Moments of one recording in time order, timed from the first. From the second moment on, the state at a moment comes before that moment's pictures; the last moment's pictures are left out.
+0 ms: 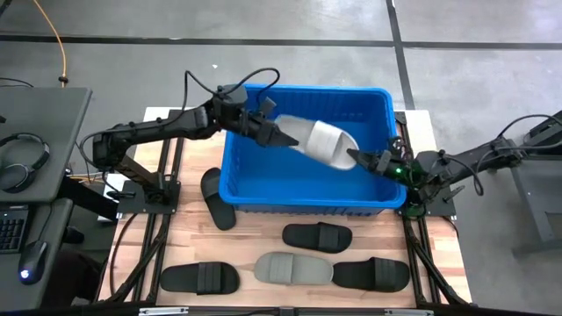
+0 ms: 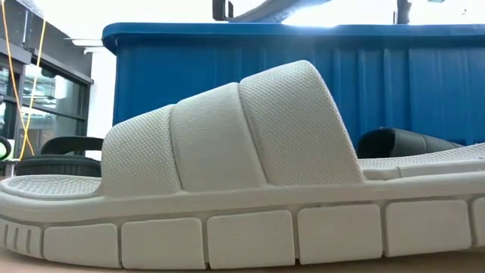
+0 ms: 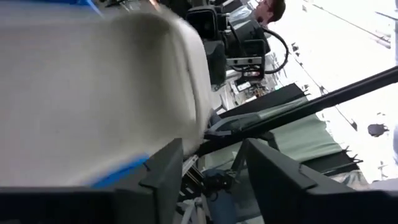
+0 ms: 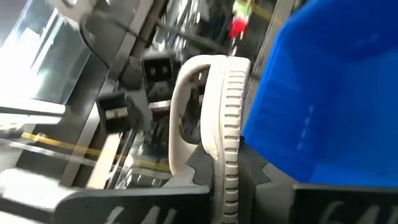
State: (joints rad) left arm 0.41 1.49 1.40 -0.08 0.55 -0.94; right arm 0.32 0.70 0.66 0.12 0.75 1.11
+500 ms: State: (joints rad) left arm 0.46 1.48 1.40 -0.13 0.44 -0.99; right arm 0.38 0.71 0.66 0.38 1.16 0.64
